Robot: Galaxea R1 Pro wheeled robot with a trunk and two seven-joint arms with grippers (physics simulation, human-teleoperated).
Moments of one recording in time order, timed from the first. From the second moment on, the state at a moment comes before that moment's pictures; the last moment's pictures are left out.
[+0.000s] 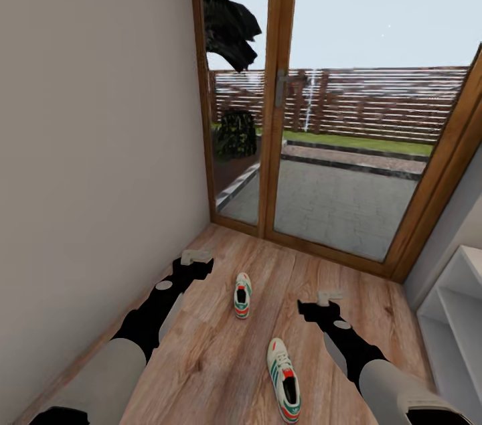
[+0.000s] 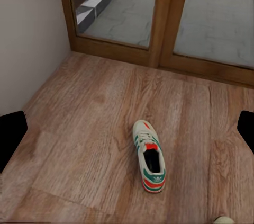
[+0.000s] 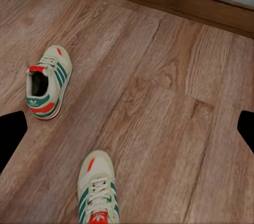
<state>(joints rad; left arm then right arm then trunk) -0.72 -0.09 -0.09 -0.66 0.00 0.08 -0.04 -0.71 0.00 0.00 -0.30 0.00 -0.08 -0.03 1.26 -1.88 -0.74</state>
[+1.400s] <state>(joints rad) -0.72 -0.09 -0.09 -0.66 0.00 0.08 -0.04 -0.71 0.00 0.00 -0.30 0.00 -0.08 -0.03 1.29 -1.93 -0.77</state>
